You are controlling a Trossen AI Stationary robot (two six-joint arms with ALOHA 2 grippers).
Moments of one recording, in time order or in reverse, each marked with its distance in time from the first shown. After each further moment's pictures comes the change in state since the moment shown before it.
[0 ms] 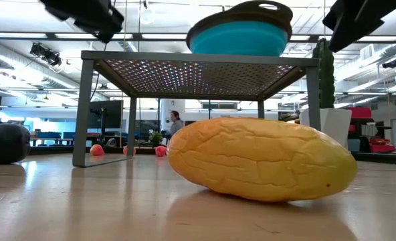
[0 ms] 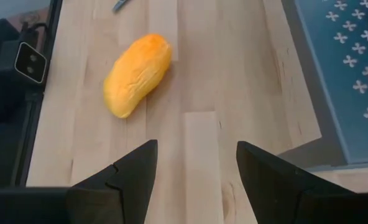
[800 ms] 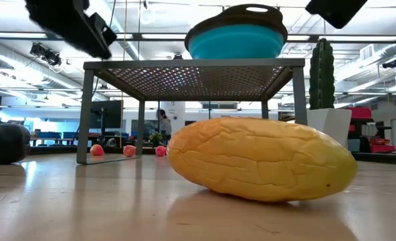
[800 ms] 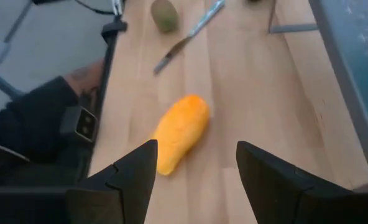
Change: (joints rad) left arm 0.003 0.001 0.030 -0.137 0.013 -0.096; right arm 0.003 0.026 0.000 0.242 0.001 -0.004
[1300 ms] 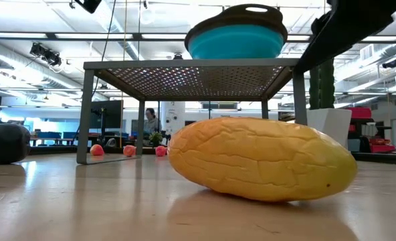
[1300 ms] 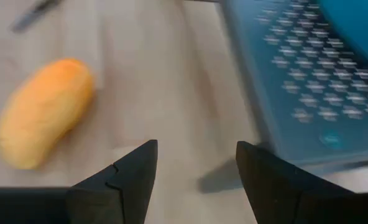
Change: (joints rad) left arm -0.104 -0.146 0.071 -0.028 -0.238 0.053; right arm -0.018 0.111 0.000 -0.209 0.306 0.037
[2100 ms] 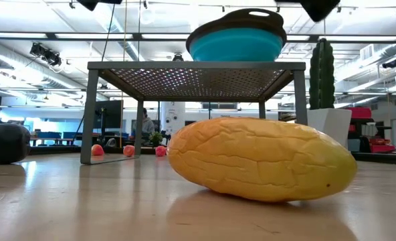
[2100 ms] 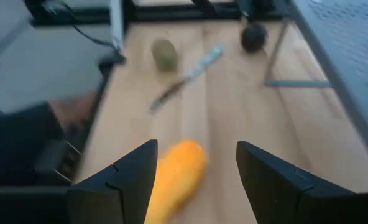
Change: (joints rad) left arm -0.003 0.000 0.000 -0.012 -0.171 0.061; right arm 0.031 0.002 0.000 0.477 -0.183 -0.192
